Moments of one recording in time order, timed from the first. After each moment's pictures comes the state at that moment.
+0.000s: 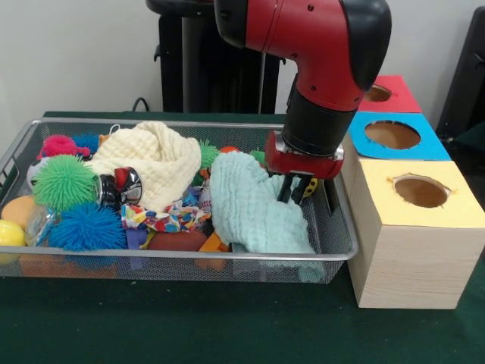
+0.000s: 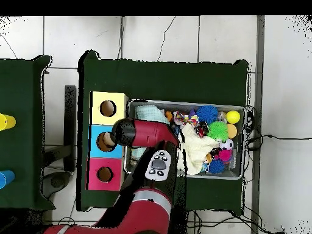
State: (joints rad) arm 0.08 -0.34 -0.26 1.46 0.12 0.49 1.58
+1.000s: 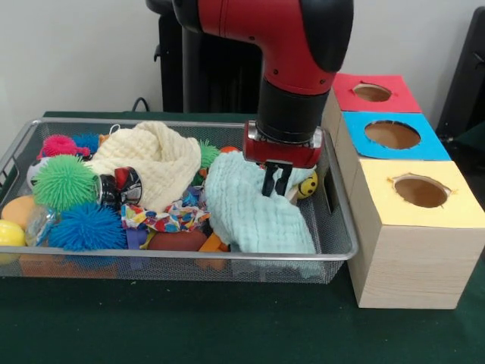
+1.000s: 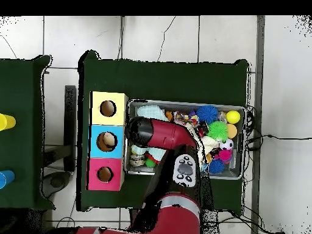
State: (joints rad) arm -0.04 -0.42 -0.18 1.53 0.12 0.49 1.58
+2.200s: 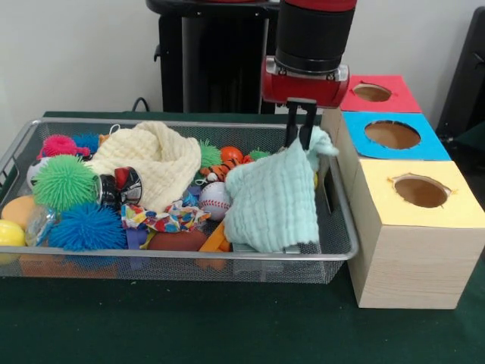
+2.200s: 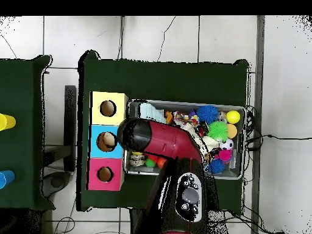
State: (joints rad) arm -0.04 -0.63 -0.16 1.63 0.17 0.56 1.58
